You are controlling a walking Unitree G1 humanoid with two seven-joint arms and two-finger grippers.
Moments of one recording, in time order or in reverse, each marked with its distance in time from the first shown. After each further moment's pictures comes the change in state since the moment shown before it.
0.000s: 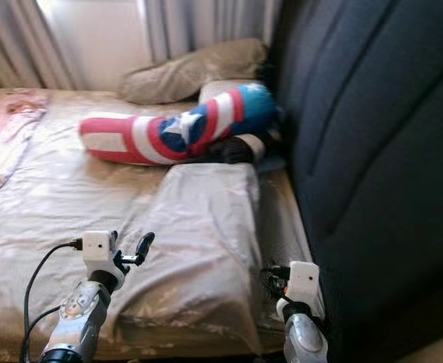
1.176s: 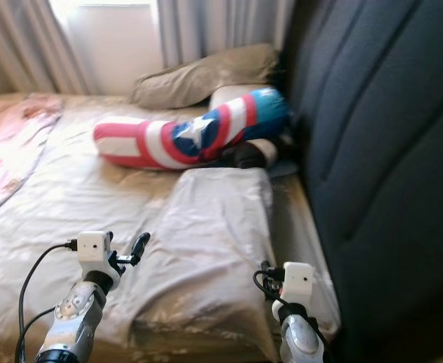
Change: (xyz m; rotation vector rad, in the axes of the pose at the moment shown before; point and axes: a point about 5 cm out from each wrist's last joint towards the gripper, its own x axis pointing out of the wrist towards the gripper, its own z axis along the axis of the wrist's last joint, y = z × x) left arm -0.001 0.007 0.001 0.004 0.003 0.014; right arm -0.001 0.007 -0.002 -0.005 0.005 0.031
